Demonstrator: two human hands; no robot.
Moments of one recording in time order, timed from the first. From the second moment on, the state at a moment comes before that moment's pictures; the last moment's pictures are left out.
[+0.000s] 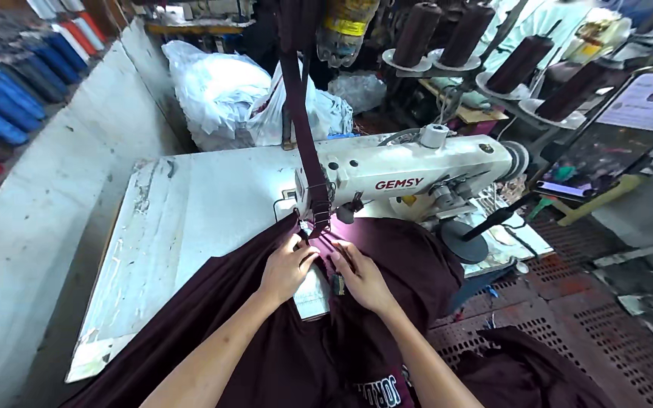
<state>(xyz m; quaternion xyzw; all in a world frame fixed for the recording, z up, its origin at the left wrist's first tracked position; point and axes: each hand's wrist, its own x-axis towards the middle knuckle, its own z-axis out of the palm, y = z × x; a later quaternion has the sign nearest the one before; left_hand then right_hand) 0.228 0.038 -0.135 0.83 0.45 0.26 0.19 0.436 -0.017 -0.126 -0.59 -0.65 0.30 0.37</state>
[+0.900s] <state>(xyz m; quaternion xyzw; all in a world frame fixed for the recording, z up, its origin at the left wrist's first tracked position) 0.230 0.035 -0.127 0.83 0.48 0.20 0.19 0.422 -0.035 -0.130 -0.67 -0.68 0.14 0.26</state>
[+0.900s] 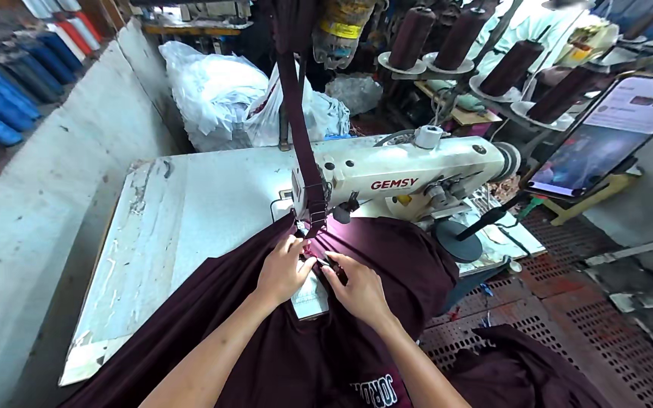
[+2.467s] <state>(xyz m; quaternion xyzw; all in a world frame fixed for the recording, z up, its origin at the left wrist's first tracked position) 0.062 -0.040 -0.017 0.73 0.64 0.18 0.12 0.422 -0.031 -0.135 -0.64 -0.68 0.19 0.31</state>
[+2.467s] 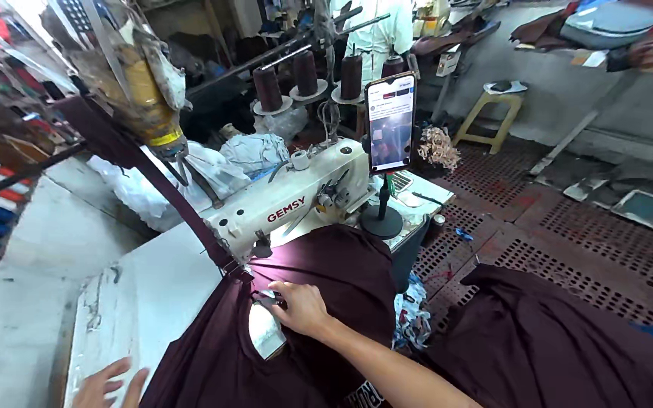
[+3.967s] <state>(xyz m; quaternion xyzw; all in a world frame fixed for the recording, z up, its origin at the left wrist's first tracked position) 0.230 0.044 -0.135 0.83 0.52 0.20 -0.05 0.391 0.032 -0.132 -0.59 -0.78 0.05 0.20</state>
